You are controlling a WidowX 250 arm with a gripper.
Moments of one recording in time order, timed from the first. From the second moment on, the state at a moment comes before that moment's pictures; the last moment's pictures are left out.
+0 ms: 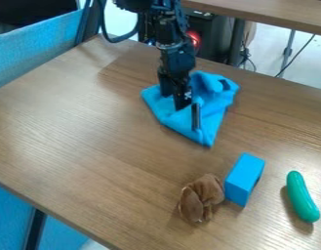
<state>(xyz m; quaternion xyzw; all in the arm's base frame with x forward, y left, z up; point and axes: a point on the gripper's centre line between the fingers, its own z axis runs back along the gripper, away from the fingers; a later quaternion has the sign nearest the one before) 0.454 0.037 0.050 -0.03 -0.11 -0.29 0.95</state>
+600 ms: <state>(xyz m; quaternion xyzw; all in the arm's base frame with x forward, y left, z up) 0.467 0.038 0.050 -0.04 -0.11 -0.28 0.95</state>
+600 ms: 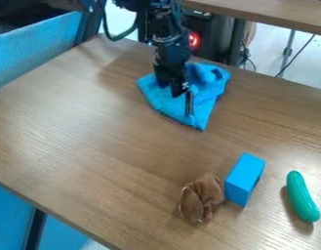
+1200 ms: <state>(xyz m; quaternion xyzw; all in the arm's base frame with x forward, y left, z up) 0.402 -0.021 0.050 -0.07 -0.09 -0.35 0.93</state>
